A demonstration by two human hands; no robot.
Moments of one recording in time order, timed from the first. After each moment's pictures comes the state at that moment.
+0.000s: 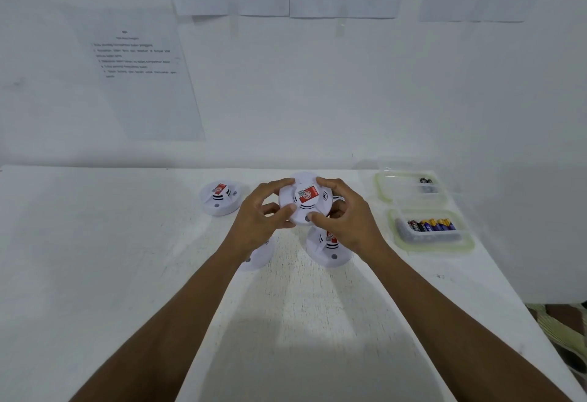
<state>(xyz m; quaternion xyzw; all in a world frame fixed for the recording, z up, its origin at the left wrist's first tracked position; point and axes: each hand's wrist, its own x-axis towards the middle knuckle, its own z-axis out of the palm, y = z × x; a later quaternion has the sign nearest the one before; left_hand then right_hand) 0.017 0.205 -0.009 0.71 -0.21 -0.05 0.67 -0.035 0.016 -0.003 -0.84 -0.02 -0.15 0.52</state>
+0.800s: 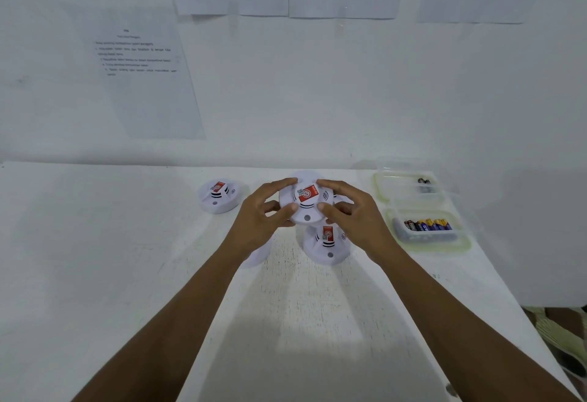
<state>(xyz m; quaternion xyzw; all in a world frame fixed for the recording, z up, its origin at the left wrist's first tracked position) 0.008 0.200 -0.006 0.71 -0.23 -0.05 0.67 -0.041 -0.001 0.001 -0.79 -0.03 -0.12 0.60</state>
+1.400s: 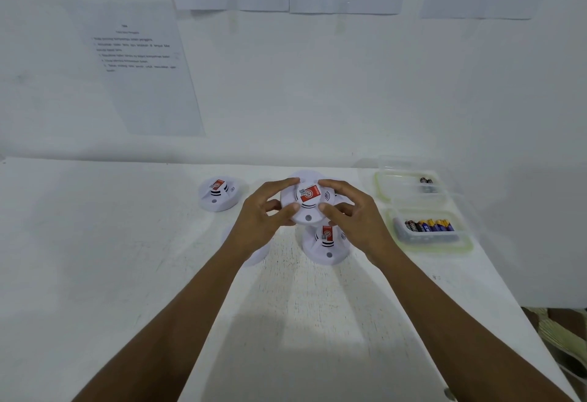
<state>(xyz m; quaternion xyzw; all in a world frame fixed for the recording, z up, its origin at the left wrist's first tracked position) 0.009 0.192 -0.011 0.71 -0.22 -0.03 0.67 -0.039 -0.005 -0.005 -0.78 -0.03 -0.11 0.62</state>
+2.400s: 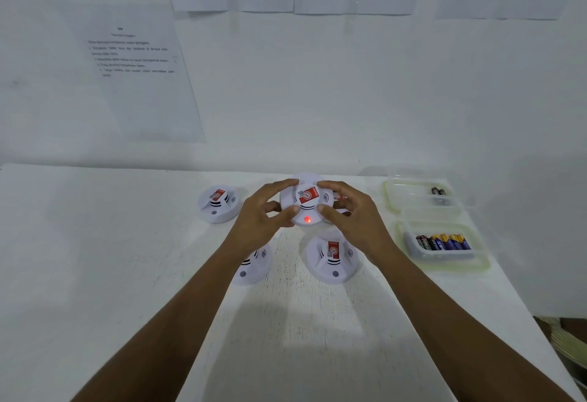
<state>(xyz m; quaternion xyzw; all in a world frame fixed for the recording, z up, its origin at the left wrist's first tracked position) 0.050 0.194 -0.015 0.75 -0.21 -0.04 0.63 0.004 -0.008 -0.009 -0.82 -0.01 -0.11 0.57</state>
